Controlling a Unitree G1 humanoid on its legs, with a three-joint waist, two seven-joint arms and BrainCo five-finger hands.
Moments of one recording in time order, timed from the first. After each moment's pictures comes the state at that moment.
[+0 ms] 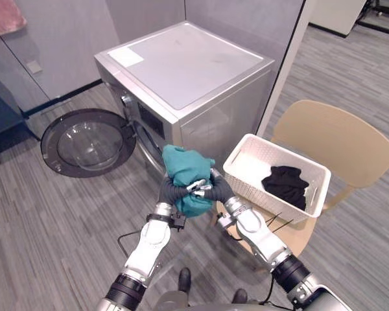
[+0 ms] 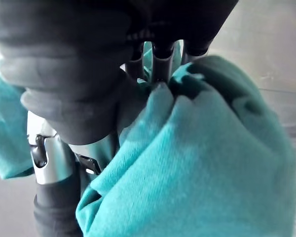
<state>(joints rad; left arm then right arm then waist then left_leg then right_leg) -0.07 0.18 -0.34 0.14 0.00 -0.29 0.25 -0.27 -0.18 0.56 0.26 0.12 -0.21 0.00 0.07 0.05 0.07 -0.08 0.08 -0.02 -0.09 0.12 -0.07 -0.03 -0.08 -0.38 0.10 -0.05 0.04</state>
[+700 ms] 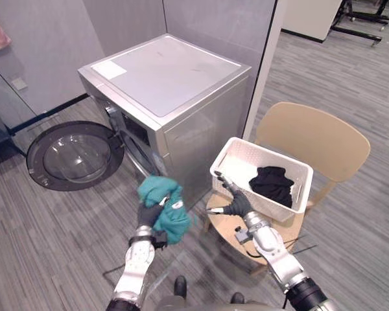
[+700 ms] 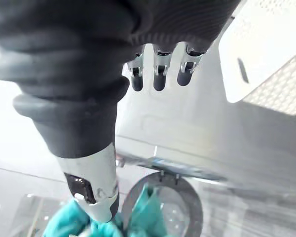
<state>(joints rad) 0.14 0.11 -0.08 0.31 -0.08 -0.29 0.24 -0.04 -0.21 0.36 0.21 -0.14 -0.21 -0.04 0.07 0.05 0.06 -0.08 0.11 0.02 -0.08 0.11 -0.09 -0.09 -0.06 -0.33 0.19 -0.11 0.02</state>
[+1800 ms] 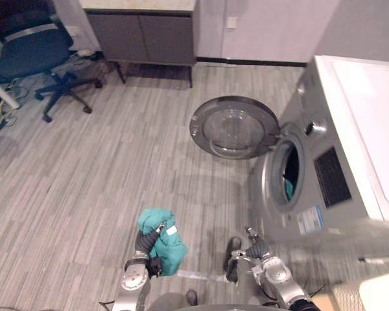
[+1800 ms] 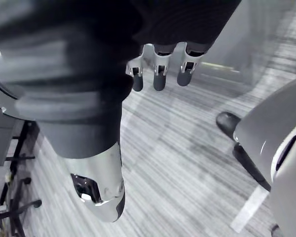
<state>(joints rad) 0.16 0.10 -0.11 0.48 -0.14 -0.24 0.13 -0.01 -0.11 0.15 0.78 -0.17 -0.13 -0.06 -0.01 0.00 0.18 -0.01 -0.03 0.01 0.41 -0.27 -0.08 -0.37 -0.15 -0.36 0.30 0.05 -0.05</state>
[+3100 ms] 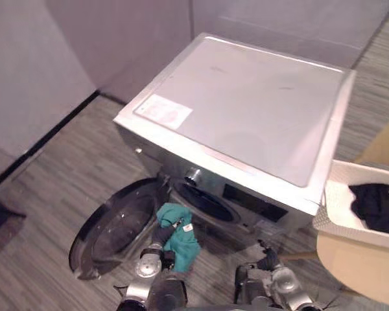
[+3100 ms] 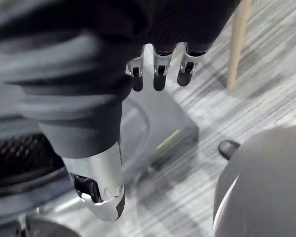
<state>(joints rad) 0.02 0.06 -0.16 0.59 -0.07 -0.20 0.10 0.00 -0.15 0.07 0.90 -0.24 -0.11 -0.13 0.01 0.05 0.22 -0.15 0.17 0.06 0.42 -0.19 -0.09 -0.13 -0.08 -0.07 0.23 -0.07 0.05</state>
